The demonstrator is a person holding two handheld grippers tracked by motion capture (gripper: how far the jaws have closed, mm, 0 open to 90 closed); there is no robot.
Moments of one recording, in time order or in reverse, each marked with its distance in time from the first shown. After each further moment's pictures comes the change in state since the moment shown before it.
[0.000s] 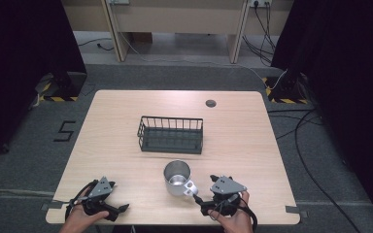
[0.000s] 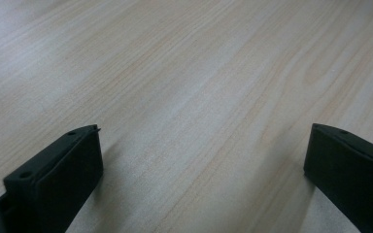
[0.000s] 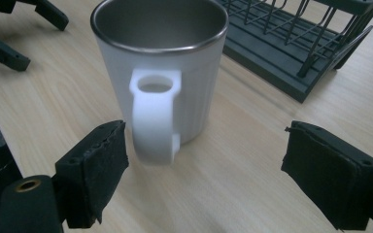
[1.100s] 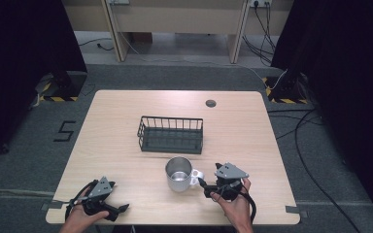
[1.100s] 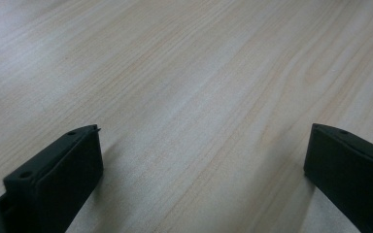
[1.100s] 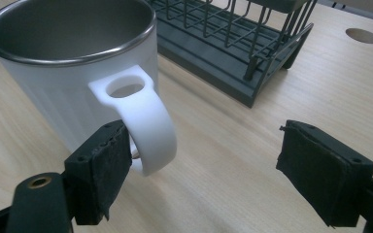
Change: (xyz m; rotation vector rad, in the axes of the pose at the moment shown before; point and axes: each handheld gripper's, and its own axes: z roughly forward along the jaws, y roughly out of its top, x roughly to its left) left arm 0.000 0.000 0.000 0.000 0.000 0.000; right arm -0.036 0.002 0.021 -0.018 -0.100 0.059
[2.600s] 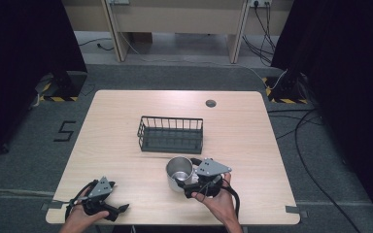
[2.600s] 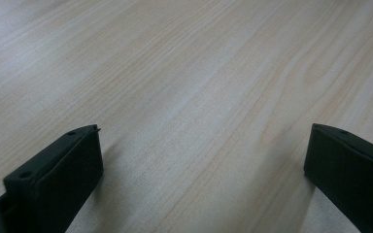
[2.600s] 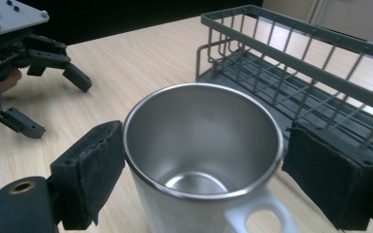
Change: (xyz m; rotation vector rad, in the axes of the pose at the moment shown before) left arm 0.000 0.000 0.000 0.001 0.000 0.000; right arm 0.034 0.039 0.022 -0.131 0.230 -0.087
